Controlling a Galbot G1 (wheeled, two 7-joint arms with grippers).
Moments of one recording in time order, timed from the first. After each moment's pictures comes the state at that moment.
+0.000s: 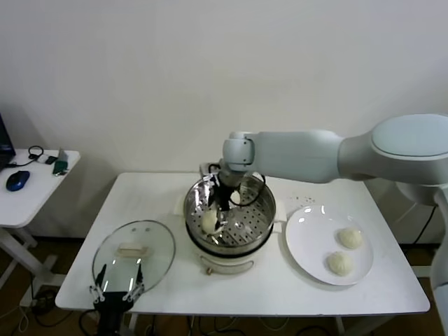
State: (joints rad) left arm 1.78 -1.47 -0.62 -1.99 0.05 -0.15 -0.14; right arm 0.70 1.34 -1.62 1.19 0.86 -0.33 -0.91
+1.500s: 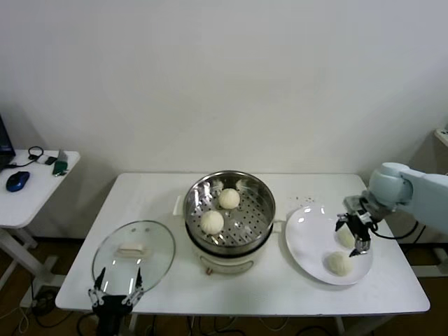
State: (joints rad) left arm 1.81 -1.49 -0.63 -2.01 0.08 -0.12 -0.12; right arm 0.46 0.51 -1.45 1.43 0.18 -0.19 -1.06
